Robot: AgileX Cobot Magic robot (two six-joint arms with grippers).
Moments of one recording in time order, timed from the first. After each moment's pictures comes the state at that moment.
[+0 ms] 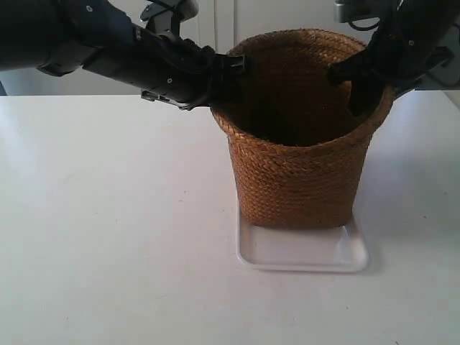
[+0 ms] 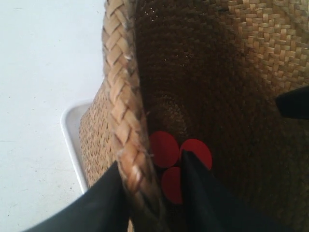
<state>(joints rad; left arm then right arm) -0.47 1.73 -1.42 -0.67 0.45 0.22 0.03 1.84 -1.72 0.09 1.22 -0.20</state>
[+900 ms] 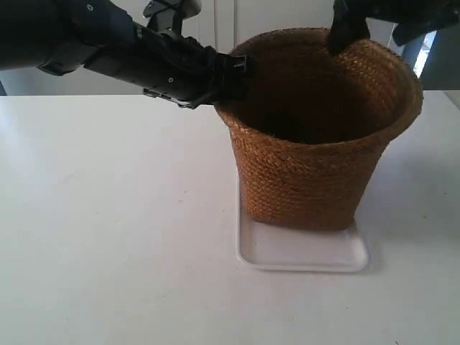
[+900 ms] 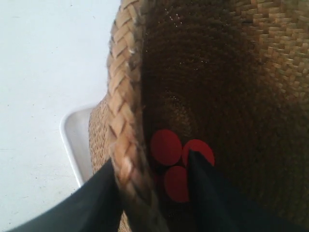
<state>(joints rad) -0.47 1.73 -1.42 -0.68 0.44 0.25 0.03 1.65 -1.71 0.16 1.06 -0.20</state>
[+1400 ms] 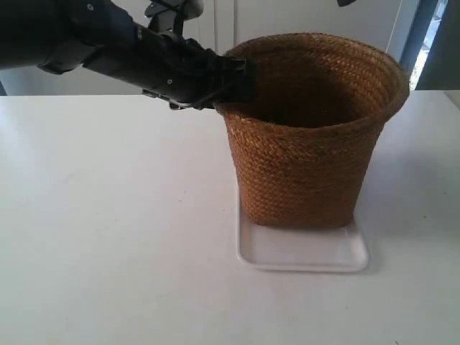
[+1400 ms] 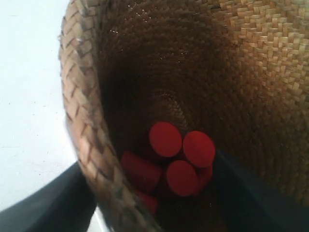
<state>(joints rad) -0.47 1.73 -1.42 -0.65 0.46 0.26 0.03 1.54 -1.71 0.18 1.01 -0.21</state>
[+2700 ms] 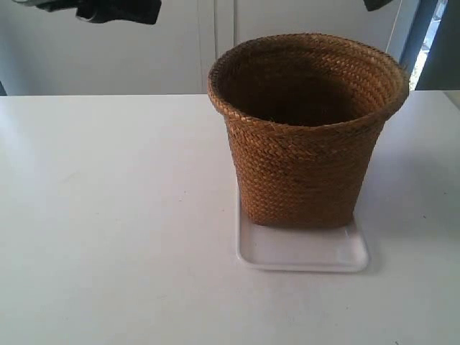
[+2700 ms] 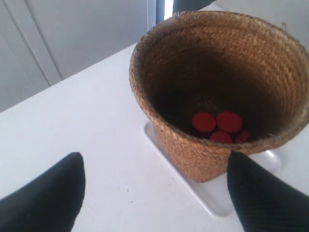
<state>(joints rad) -0.41 1.26 -1.42 -0.24 0.79 0.28 0.03 1.41 -1.71 0.18 1.22 -0.22</state>
